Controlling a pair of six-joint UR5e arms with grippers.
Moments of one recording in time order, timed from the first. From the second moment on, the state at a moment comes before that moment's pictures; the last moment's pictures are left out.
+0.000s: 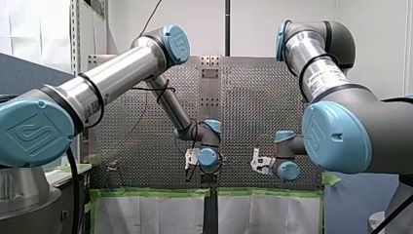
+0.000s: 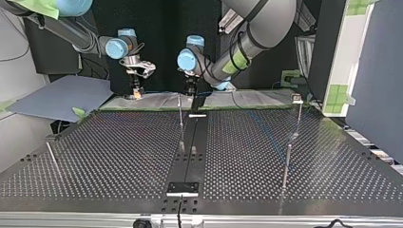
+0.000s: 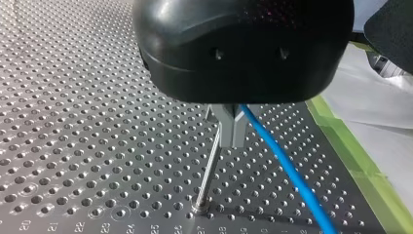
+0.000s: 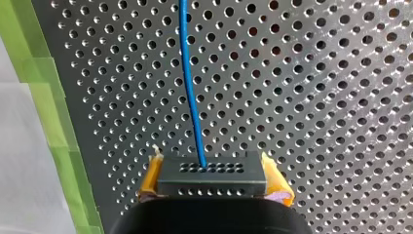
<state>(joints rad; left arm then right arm) -0.65 -2.52 -1.45 -2.53 -2.04 -1.60 1.86 -0.69 1.82 -1.01 1.43 1.70</state>
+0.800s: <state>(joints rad) -0.64 -2.54 -1.45 -2.57 -2.03 -1.58 1.86 -0.68 1.82 -0.98 1.43 1.67</state>
